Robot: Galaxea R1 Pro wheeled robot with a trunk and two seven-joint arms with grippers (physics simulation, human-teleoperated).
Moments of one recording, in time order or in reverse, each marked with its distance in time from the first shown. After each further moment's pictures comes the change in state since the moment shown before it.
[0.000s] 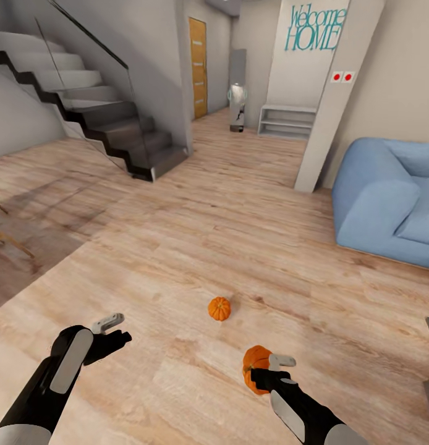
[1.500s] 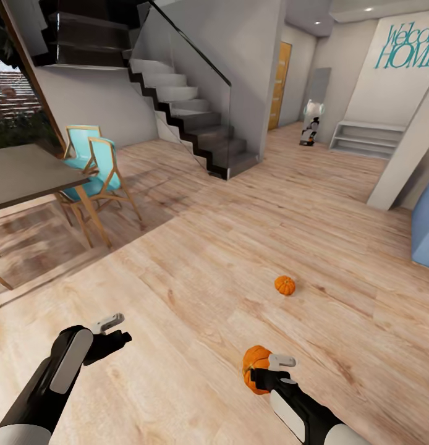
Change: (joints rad) left arm 0.000 0.000 0.001 0.001 0.002 0.000 0.001; right arm 0.000 0.000 0.002 -0.002 0.000 0.000 0.000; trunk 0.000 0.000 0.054
